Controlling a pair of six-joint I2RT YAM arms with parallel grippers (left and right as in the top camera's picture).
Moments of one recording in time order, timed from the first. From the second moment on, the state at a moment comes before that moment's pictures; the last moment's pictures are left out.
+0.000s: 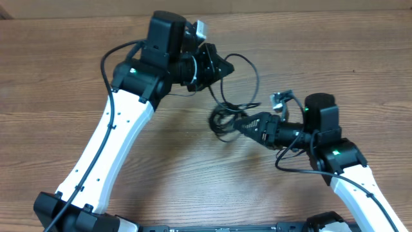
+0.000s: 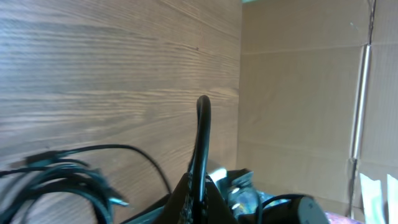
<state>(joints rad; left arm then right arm) -0.42 1.62 1.64 -0.72 0.65 -0.92 0.26 1.09 0.72 -0.29 -0.91 0.80</state>
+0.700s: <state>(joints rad) -0.47 1.62 1.64 -0.79 0.56 -0.94 0.41 1.09 0.72 -0.36 -0.30 0.93</state>
